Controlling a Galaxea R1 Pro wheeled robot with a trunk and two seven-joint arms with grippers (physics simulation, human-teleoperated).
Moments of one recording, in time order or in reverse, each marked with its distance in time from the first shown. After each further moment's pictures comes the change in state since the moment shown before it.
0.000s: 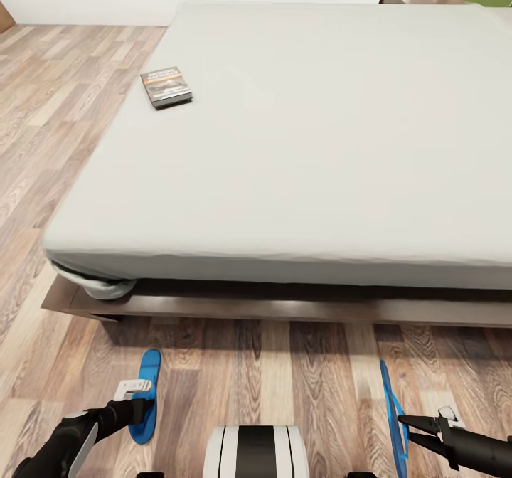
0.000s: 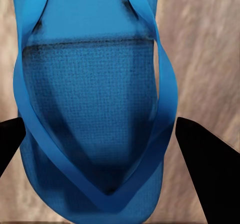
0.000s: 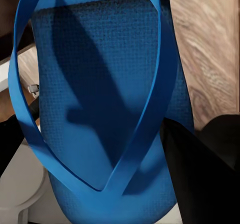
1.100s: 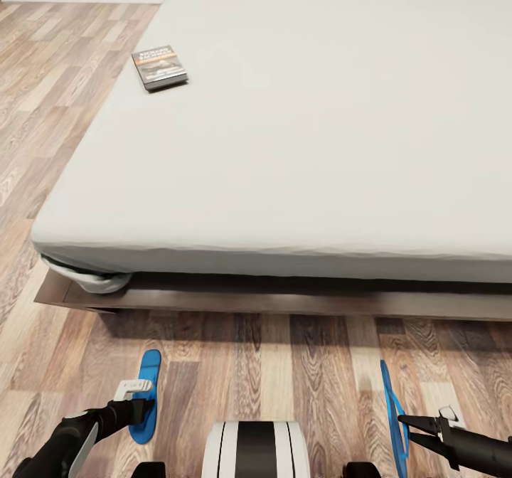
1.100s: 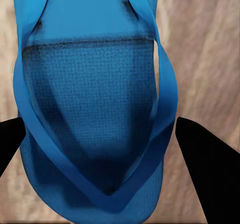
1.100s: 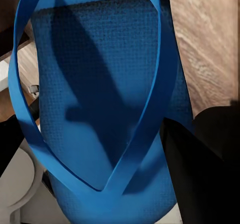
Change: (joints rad) left arm 0.000 0.000 -0.001 0.000 0.000 0.000 0.000; right arm 0.000 0.000 0.000 0.003 -0.002 -0.007 0.002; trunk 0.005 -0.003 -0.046
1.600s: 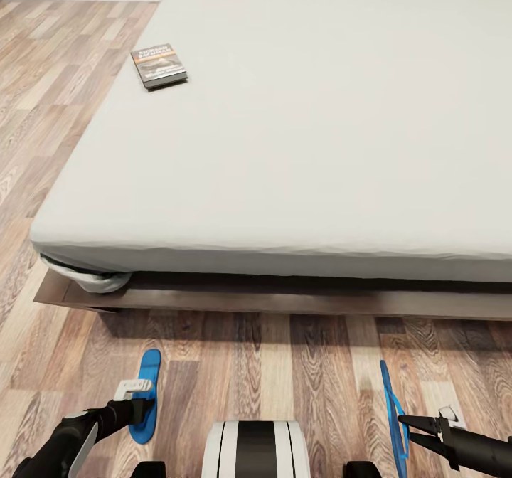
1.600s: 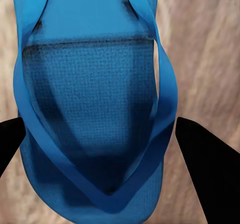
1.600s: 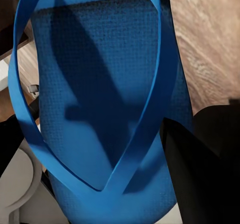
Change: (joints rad) left arm 0.000 0.000 0.001 0.000 0.002 -0.002 0.000; right arm 0.000 0.000 0.001 0.000 0.000 0.000 -0.001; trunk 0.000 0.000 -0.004
